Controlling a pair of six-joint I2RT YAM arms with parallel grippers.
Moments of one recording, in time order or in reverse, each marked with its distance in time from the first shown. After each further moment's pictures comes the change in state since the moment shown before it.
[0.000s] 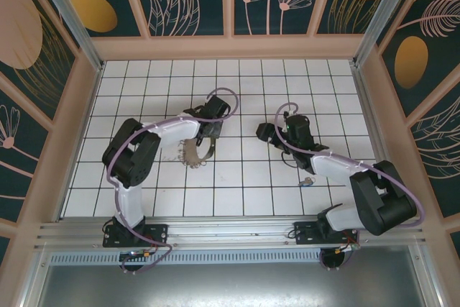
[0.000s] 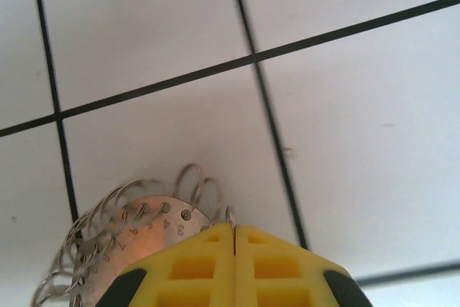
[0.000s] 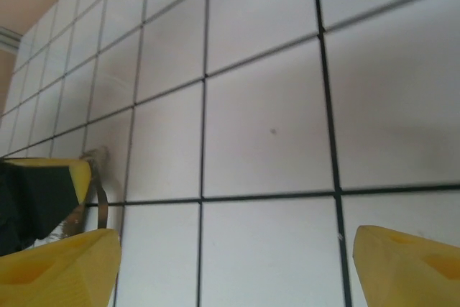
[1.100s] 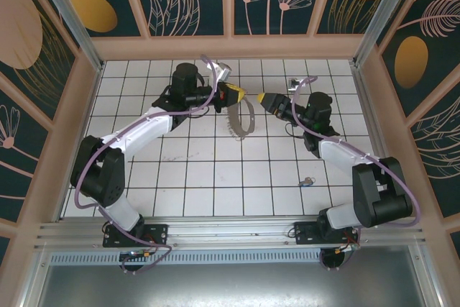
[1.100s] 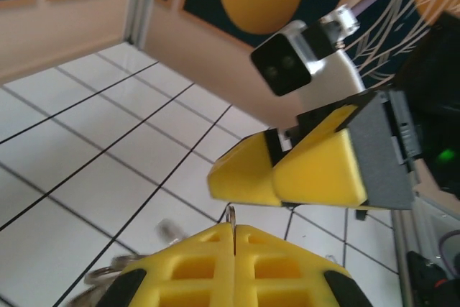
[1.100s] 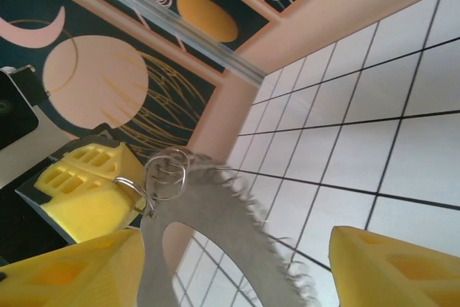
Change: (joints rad) left arm 0.130 -0.238 -0.006 0.566 1.050 0.072; right arm -0.179 0.045 0.128 0.443 -0.594 0.187
